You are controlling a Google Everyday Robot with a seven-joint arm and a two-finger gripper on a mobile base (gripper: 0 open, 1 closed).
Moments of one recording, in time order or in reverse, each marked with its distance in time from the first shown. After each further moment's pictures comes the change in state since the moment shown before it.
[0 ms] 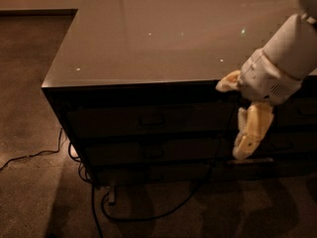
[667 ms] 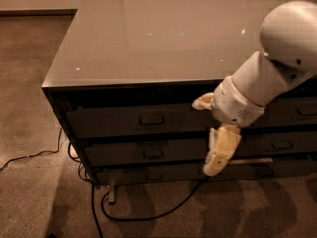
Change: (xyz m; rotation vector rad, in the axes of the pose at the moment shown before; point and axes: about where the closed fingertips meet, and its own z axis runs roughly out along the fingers) arm -0.021 0.008 0.069 -0.058 -0.081 -0.018
